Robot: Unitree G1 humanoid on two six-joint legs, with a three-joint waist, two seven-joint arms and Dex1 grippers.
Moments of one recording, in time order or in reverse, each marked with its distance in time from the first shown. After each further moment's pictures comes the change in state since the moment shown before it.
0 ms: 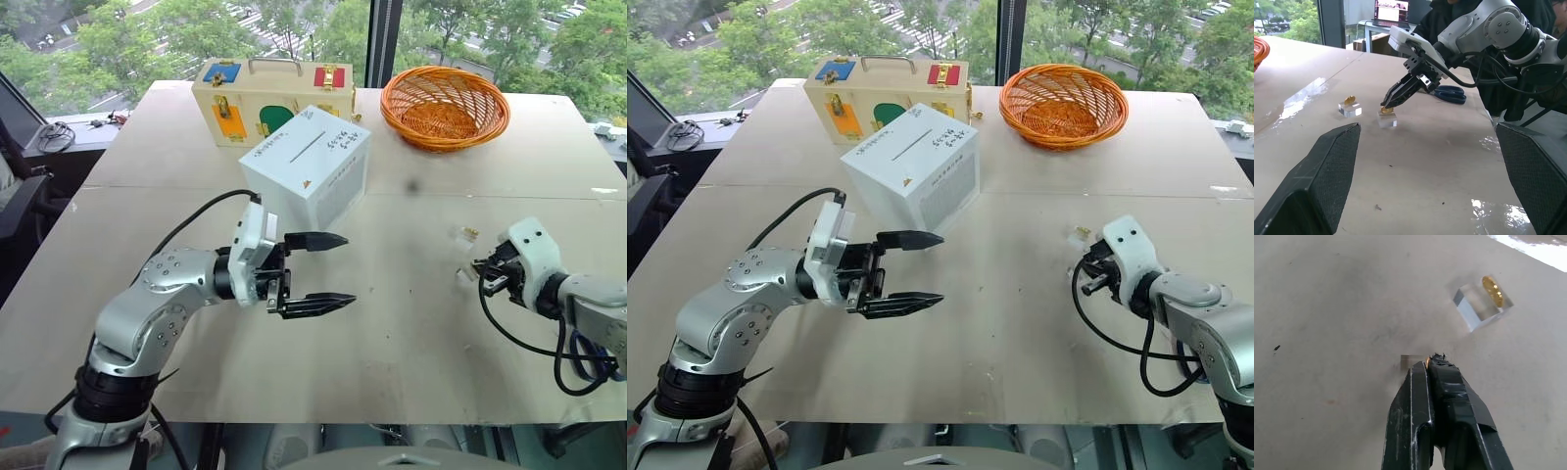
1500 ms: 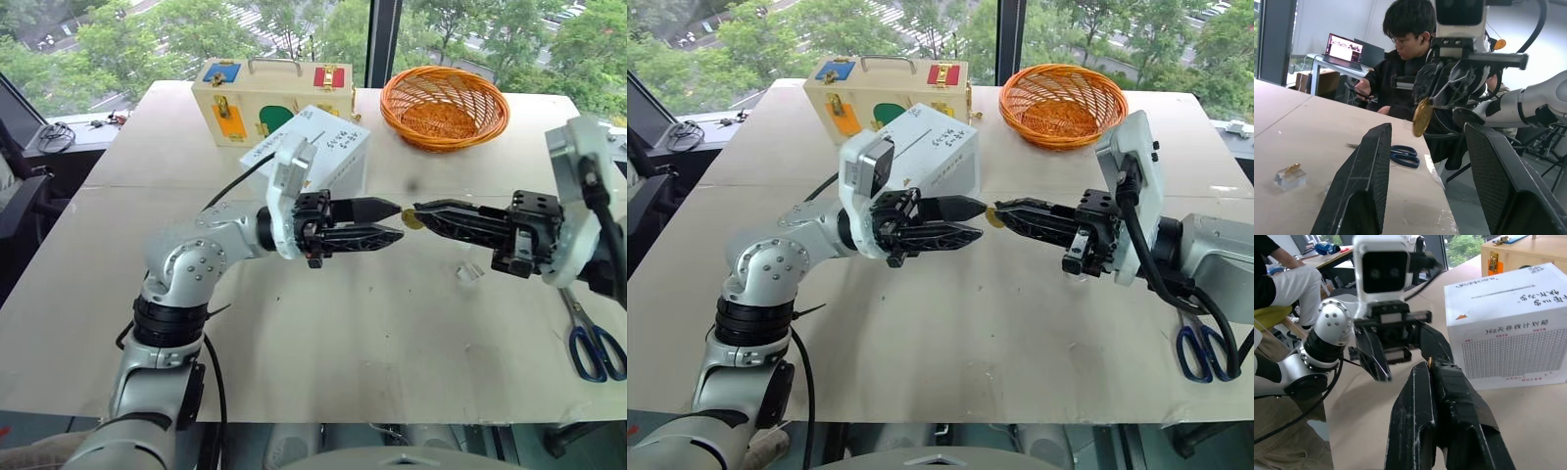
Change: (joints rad) left arm -0.381 -0.193 -0.053 0.200 -0.246 0.314 0.069; right arm -0.339 -0.244 -0.090 -0.077 1.258 -0.225 -0.309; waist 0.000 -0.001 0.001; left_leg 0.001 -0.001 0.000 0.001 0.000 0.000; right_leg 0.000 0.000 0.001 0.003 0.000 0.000
